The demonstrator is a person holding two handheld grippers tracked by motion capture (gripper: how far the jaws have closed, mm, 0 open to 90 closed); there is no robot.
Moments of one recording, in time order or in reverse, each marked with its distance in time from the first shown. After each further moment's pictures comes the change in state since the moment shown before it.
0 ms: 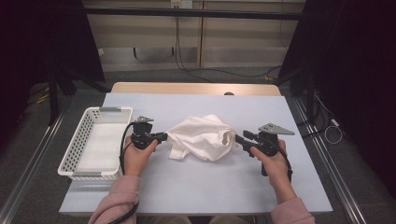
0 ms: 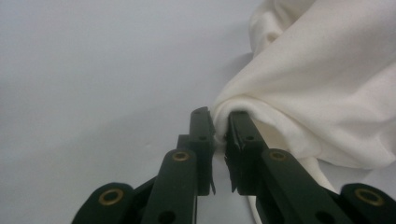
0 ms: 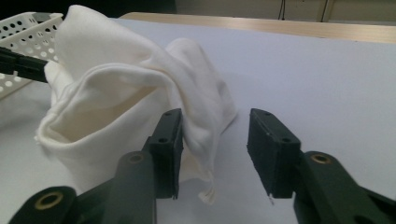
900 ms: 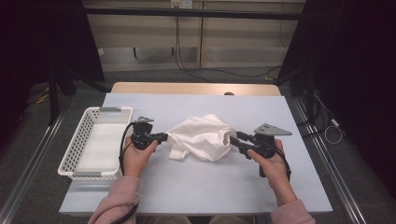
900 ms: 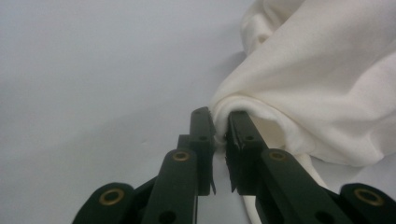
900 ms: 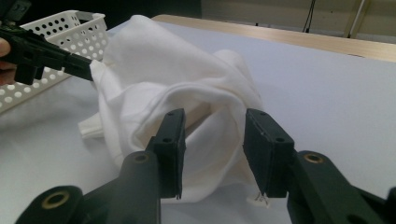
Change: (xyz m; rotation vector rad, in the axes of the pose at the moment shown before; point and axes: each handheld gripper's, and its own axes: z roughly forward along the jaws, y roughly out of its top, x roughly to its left) left arm -0.003 0.001 -0.004 0.007 -0.006 0.010; right arm 0.022 0.009 -0.007 -0.001 0.079 -0.060
